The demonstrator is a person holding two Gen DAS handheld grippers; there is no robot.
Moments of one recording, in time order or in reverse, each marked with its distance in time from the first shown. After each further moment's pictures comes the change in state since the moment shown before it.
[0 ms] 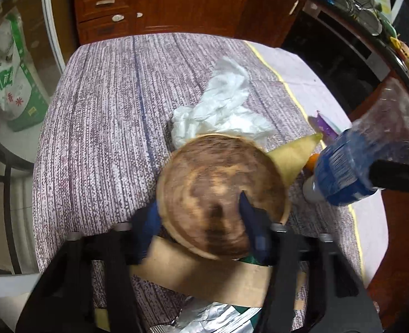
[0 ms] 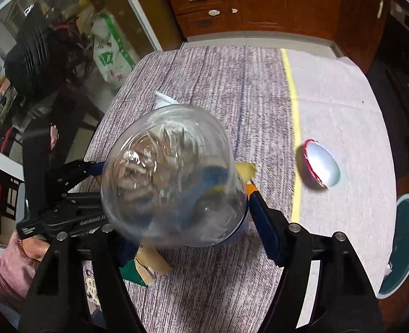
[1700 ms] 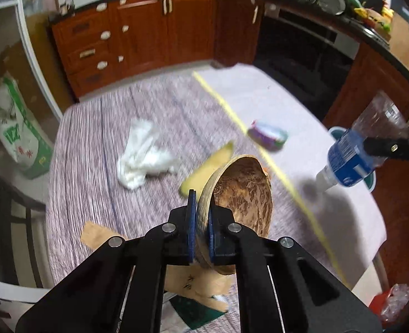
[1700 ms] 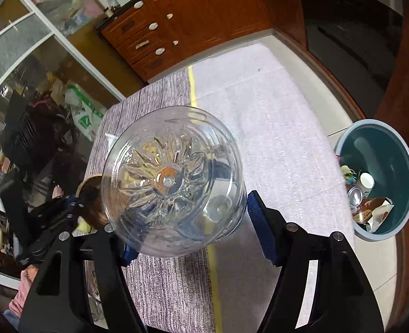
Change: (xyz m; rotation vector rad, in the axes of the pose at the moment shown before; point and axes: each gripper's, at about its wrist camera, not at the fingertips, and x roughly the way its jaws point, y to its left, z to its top) left arm -0.064 -0.119 -0.006 0.205 -0.148 0.078; right arm -0.088 -0.127 -0.081 0.345 -0.182 0.028
